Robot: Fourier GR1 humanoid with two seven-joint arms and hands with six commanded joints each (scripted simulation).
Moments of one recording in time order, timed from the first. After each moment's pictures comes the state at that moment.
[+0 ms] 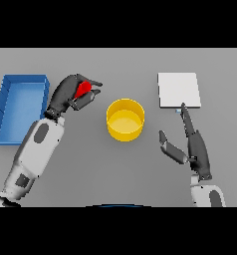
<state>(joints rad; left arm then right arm) -0.57 0.19 -0.24 -1.16 -0.33 0.05 0.02 0.13 -0.05 0.16 -1.74 0.28 -0.05 -0.10</state>
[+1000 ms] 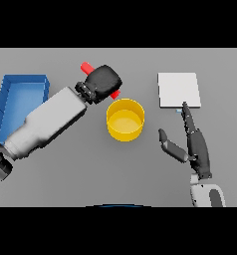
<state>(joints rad) -1.05 0.32 -0.85 -0.91 -0.86 -0.24 0.00 0.12 -0.03 0.14 -1.74 0.24 -0.05 -0.08</state>
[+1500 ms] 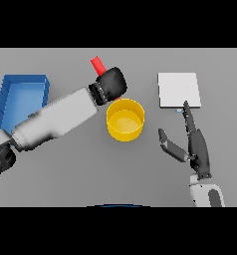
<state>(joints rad) -1.20 0.30 -1.11 -0.83 -1.00 -0.30 -0.03 0.11 -0.03 0.14 -1.74 0.28 -0.08 -0.08</state>
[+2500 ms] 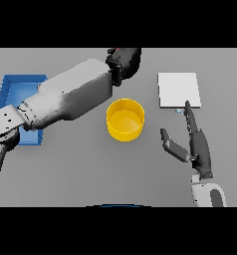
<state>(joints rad) -1.53 0.28 -1.40 -0.71 -1.13 -0.26 -0.12 0.11 -0.04 0.13 -1.73 0.26 -0.07 -0.11</state>
